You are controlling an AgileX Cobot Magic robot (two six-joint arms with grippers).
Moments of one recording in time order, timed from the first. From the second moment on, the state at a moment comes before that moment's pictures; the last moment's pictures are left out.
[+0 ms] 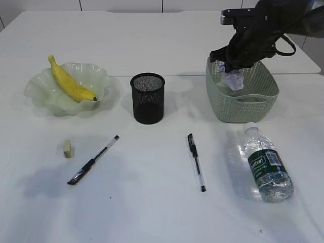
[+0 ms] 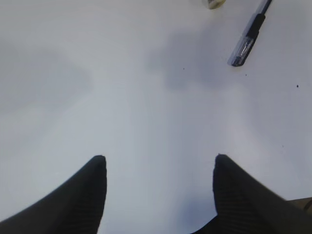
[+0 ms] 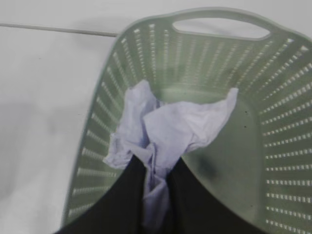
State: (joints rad) left arm 0.00 1.14 -0.84 -0.14 0.99 0.03; right arm 0.14 2.23 -1.90 -0.07 0.65 0.09
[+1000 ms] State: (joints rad) left arm 0.00 1.14 -0.84 -0.14 1.01 0.03; right arm 0.14 2.23 -2.01 -0.16 1.00 0.20
